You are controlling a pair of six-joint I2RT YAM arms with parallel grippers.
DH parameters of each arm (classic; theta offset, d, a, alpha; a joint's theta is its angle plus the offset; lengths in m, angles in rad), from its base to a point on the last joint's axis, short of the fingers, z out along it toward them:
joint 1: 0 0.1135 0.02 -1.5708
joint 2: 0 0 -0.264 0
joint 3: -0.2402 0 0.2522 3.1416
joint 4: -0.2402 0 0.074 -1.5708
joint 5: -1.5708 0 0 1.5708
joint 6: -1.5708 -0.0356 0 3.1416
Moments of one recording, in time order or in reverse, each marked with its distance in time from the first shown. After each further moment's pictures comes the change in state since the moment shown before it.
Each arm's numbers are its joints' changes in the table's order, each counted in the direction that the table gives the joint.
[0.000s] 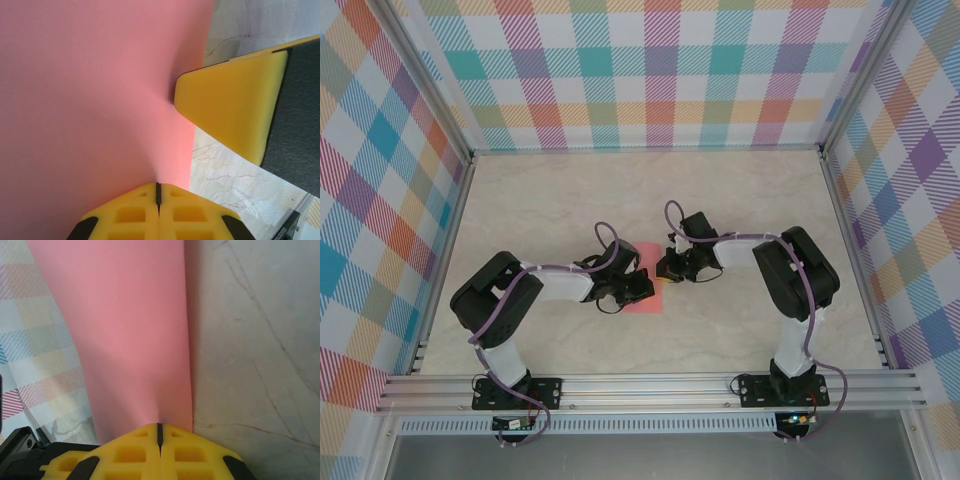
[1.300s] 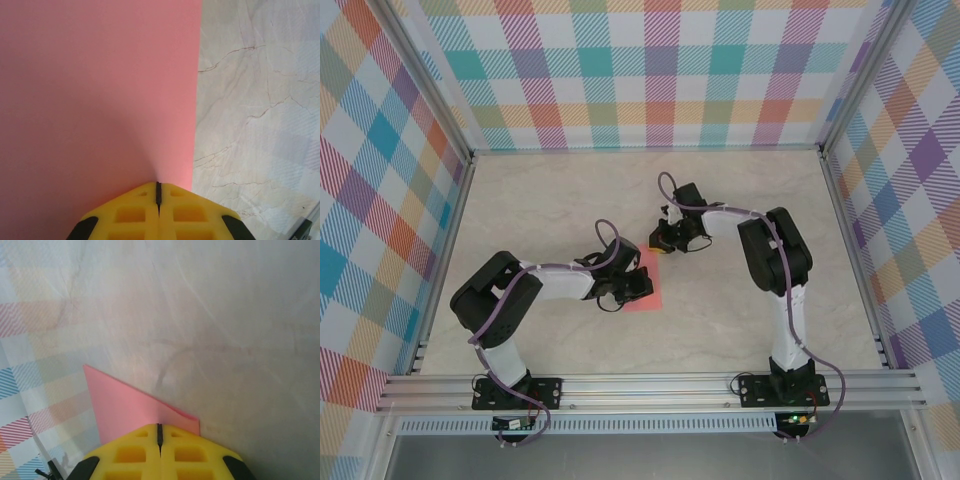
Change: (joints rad) left arm 0.000 0.000 -0.027 -0.056 0.037 -0.026; right arm -0.068 0.265 -0.428 -0.172 0.004 0.068
